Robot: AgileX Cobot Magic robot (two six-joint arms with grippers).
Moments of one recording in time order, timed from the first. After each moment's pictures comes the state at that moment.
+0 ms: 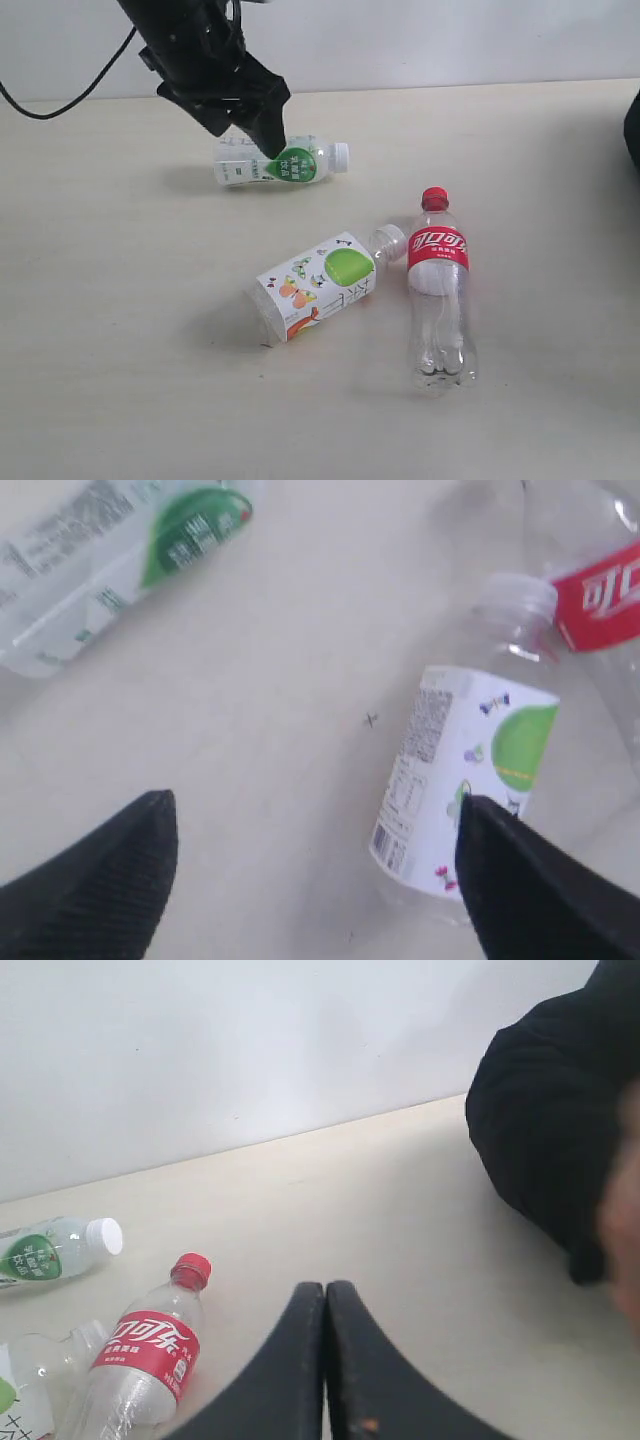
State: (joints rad) left arm -0.50 2.00 -1.77 -0.24 1.19 0.30; right arm -0.01 0.01 0.00 0.13 0.29 0.08
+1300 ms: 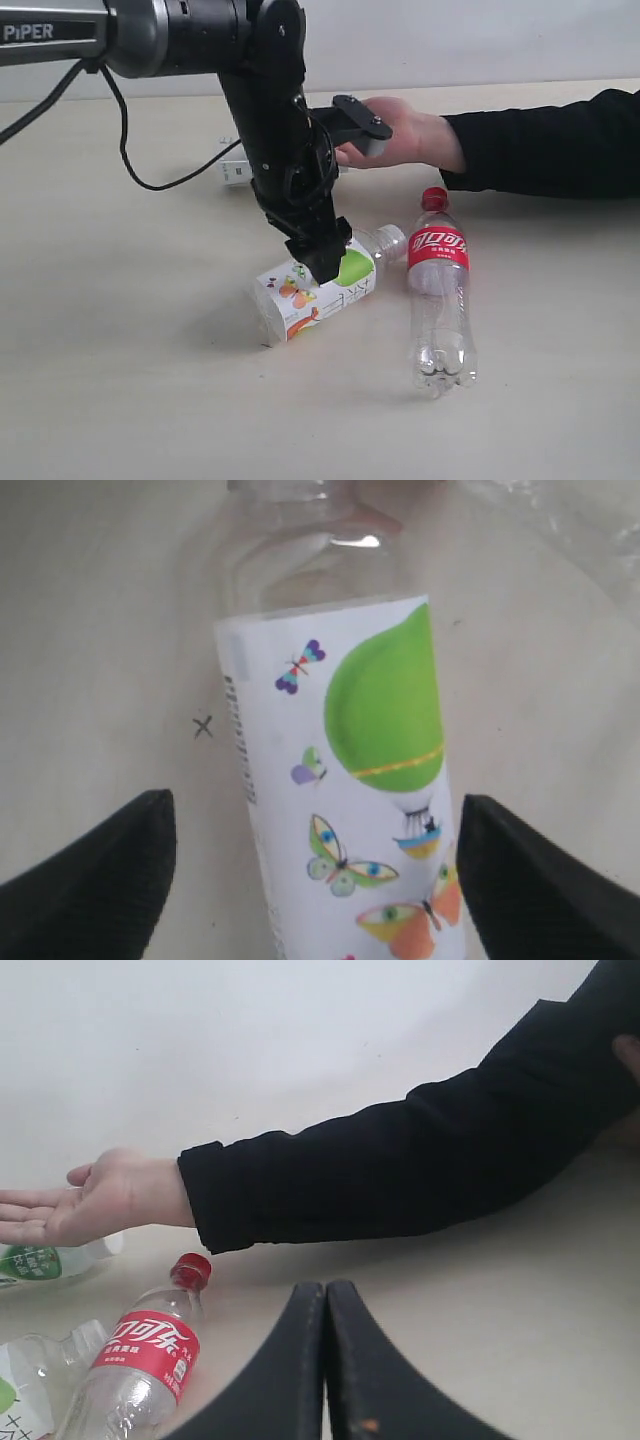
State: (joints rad) left arm -0.71 2.14 -1.68 -0.18 1.11 0.54; right arm -0.01 0.01 0.00 0.13 0.29 0.08
